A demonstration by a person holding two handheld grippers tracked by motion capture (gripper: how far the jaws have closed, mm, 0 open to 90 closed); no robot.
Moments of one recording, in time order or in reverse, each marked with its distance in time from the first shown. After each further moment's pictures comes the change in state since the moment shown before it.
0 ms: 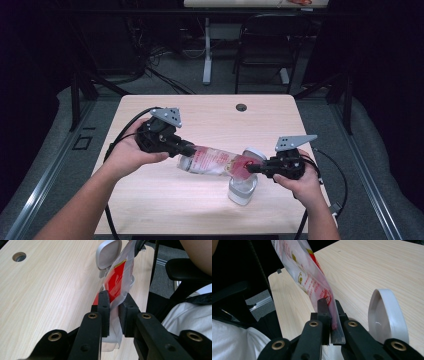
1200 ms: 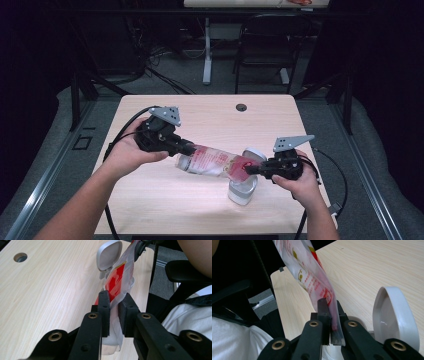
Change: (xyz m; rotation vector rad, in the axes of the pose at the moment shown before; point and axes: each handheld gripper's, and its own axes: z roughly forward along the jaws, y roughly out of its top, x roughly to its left) left arm 0.001 0.001 -0.003 -0.002 0.003 -0.004; right arm 0.000 -0.001 0.005 0.021 0.025 0.005
